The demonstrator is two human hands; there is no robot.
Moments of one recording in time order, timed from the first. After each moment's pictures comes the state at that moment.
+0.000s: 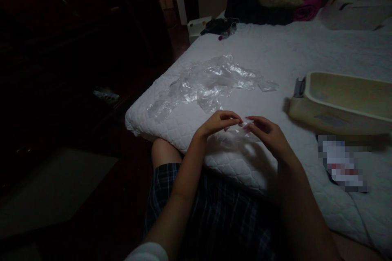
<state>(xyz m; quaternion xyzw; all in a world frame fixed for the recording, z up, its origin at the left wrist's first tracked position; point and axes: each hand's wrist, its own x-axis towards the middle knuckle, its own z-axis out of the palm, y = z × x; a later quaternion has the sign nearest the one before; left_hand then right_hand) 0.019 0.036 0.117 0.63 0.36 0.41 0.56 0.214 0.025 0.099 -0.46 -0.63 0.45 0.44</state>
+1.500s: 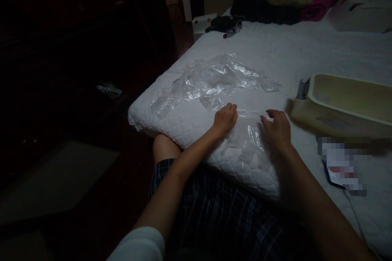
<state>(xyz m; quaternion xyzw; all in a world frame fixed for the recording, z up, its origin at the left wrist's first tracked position) 0.051 0.065 0.061 0.75 0.62 0.23 0.06 0.258 0.081 0.040 -0.59 -0.72 0.08 0.36</state>
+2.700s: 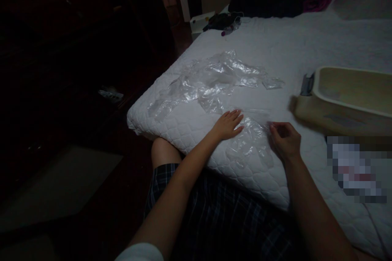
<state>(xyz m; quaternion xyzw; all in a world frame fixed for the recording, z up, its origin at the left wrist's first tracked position) 0.047 0.074 0.005 0.87 0.47 0.16 0.04 0.274 0.052 0.010 -0.58 -0.58 0.24 0.53</state>
